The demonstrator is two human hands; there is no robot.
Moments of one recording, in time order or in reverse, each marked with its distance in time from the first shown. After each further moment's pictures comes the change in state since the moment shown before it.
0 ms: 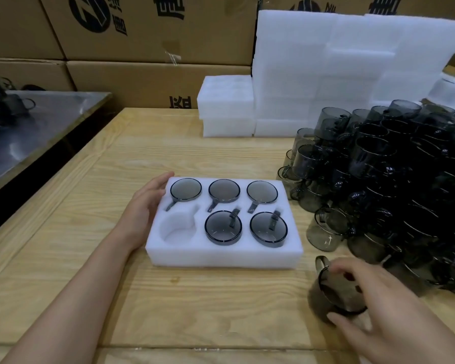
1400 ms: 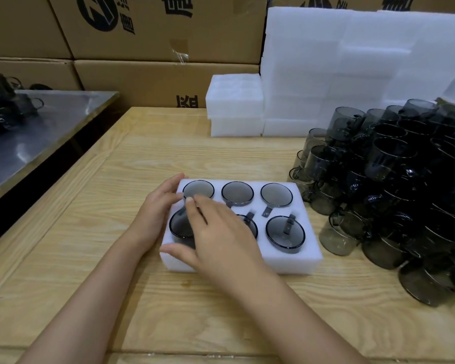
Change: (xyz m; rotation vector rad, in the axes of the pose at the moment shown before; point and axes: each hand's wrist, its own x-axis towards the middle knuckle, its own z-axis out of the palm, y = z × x) left_hand -0.007 0.007 0.005 0.221 -0.070 0.099; right_hand 0.118 -0.136 0.076 -0.165 0.112 -0.293
